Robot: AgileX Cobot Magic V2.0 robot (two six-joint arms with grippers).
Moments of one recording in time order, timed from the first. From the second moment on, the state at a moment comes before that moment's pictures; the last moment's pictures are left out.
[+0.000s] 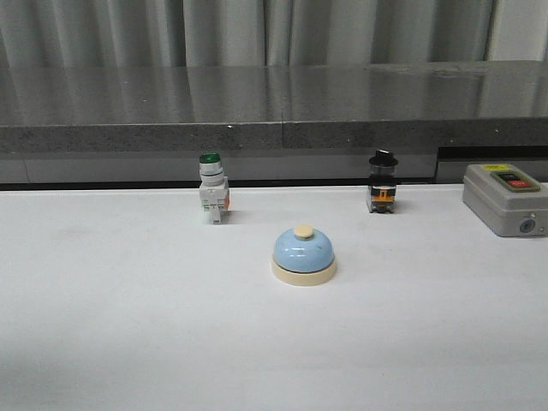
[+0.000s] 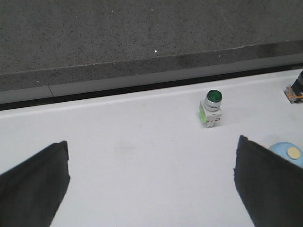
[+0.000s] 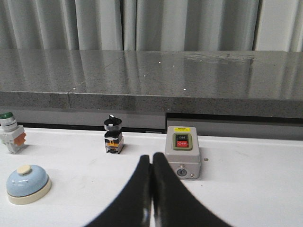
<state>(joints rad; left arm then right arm) -0.24 0.93 -0.84 -0.01 0.50 -0.08 0.12 -0.01 0.03 -0.01 0.01 0.03</state>
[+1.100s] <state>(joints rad) -0.24 0.46 -0.51 -0.03 0.38 -0.09 0.12 -0.01 0.03 -0.01 0.01 0.03</state>
